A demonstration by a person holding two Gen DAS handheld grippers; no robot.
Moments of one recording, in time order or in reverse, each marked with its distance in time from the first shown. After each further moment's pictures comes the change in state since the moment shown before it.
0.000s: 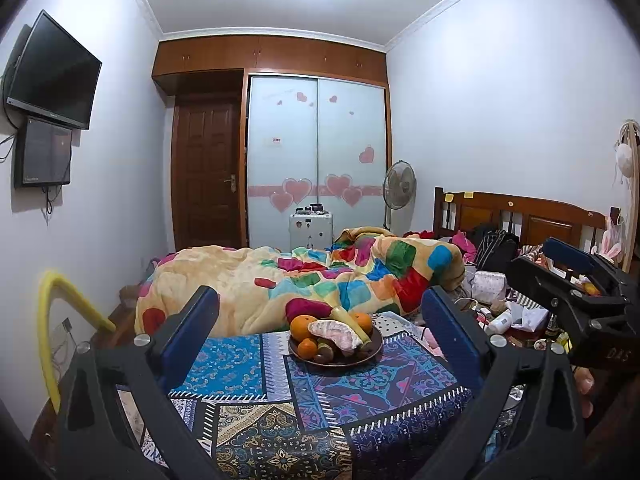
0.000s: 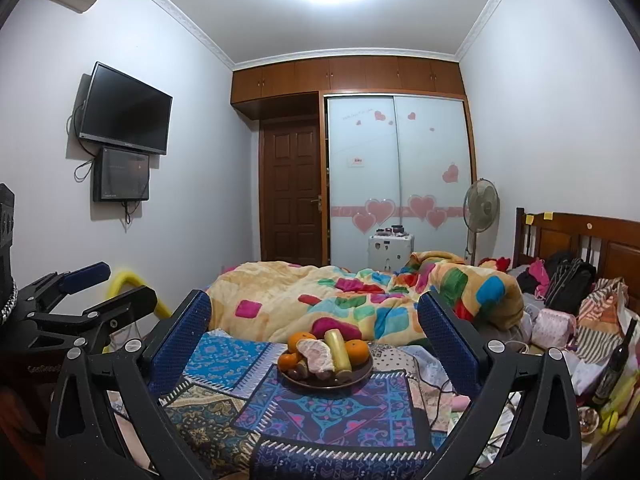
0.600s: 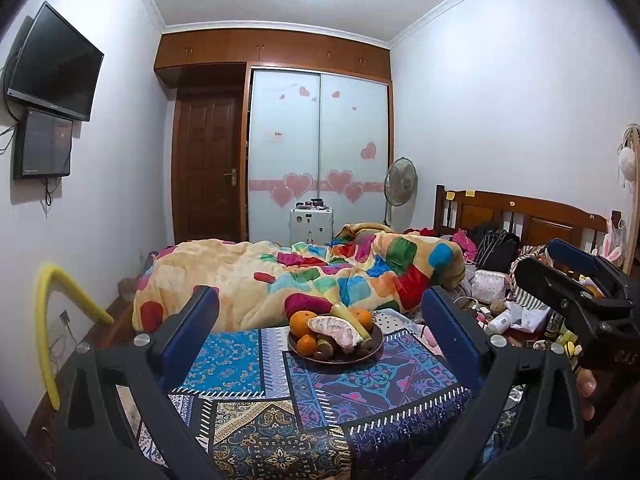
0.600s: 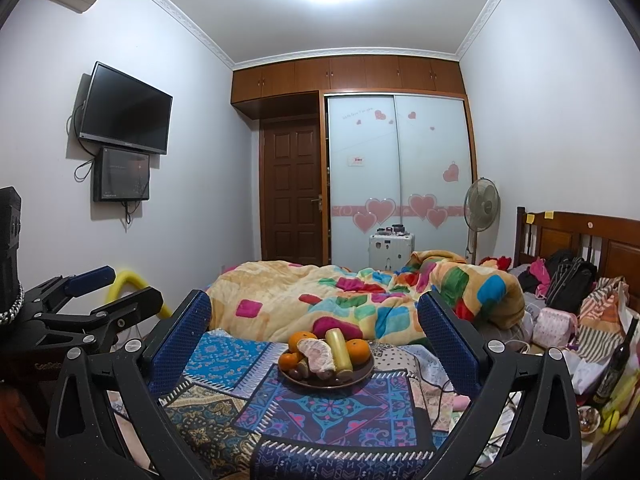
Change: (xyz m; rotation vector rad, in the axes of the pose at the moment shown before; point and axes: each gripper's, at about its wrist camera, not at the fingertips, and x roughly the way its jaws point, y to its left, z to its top) left arm 0.006 0.003 -0.003 -0.015 0.017 0.000; right arm 0.000 0.000 0.000 0.001 0.001 0.000
